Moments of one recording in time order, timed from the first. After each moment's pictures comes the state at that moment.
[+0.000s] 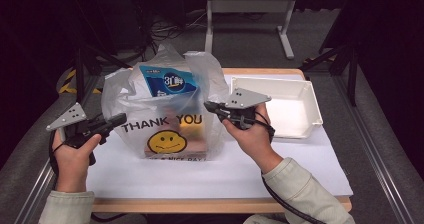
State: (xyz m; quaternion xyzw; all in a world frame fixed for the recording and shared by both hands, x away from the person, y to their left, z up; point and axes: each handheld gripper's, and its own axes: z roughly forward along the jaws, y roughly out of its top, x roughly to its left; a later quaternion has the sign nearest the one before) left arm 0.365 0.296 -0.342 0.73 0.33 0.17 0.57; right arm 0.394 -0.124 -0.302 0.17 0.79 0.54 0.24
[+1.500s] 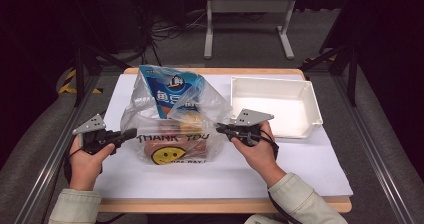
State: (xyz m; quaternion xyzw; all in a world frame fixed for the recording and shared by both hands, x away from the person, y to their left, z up) left arm 0.380 0.286 -0.396 0.78 0.35 0.11 0.51; right arm 0.394 -0.151 -0.378 0.22 0.81 0.51 0.18
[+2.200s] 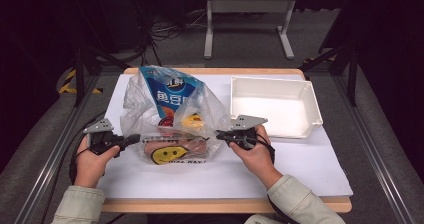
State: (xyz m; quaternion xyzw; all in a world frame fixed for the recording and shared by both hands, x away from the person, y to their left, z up) left arm 0.390 0.284 -0.420 0.80 0.37 0.08 0.47; right arm 0.401 -0.149 -0.410 0.24 0.83 0.49 0.14
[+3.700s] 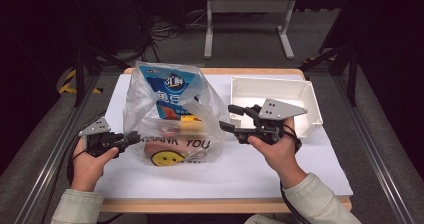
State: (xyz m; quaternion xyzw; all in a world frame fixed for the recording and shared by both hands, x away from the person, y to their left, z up) left arm 0.377 0.281 -0.401 0.79 0.35 0.11 0.49; right arm 0.364 -0.177 -0.302 0.19 0.75 0.61 0.17
